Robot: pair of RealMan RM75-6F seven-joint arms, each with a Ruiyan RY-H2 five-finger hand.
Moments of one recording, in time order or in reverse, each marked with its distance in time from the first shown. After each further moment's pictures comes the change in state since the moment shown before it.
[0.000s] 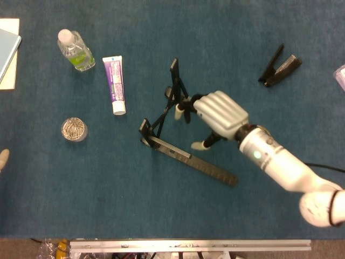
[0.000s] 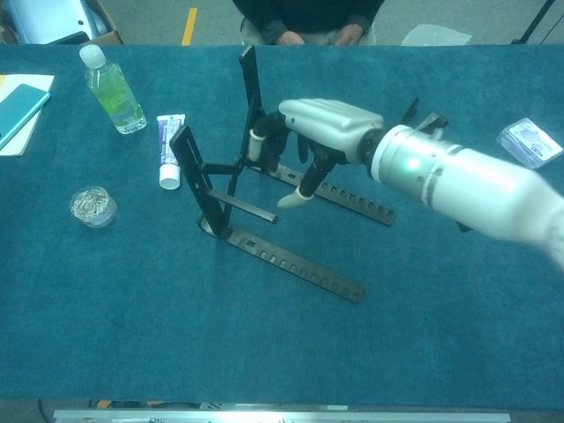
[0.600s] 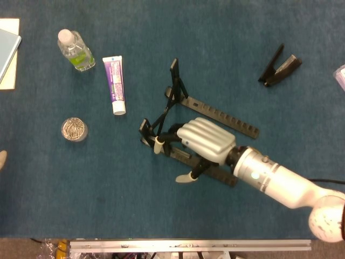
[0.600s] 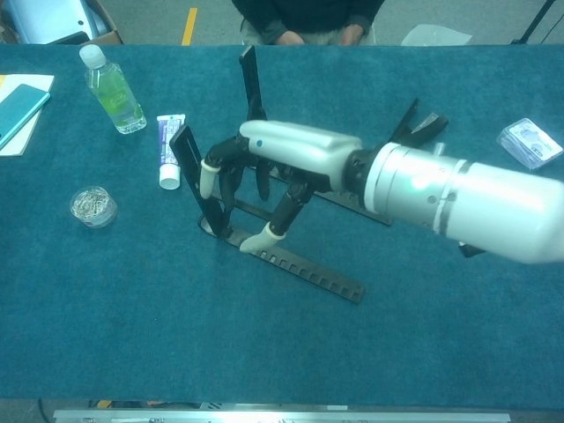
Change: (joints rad) left arm 0.013 0.006 0.004 -0.004 -0.006 0.009 -0.001; right arm 0.010 0.029 -0.013 -0.112 -0.102 -0.096 0.185
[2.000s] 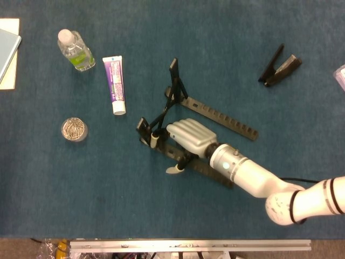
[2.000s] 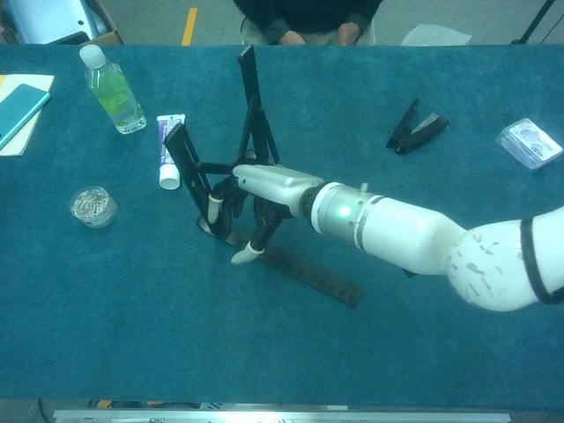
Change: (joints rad) left arm 0.010 -0.014 -0.006 0.078 -0.011 0.005 -0.076; right arm 0.098 -0.267 -0.039 0.323 0.209 -0.003 -0.031
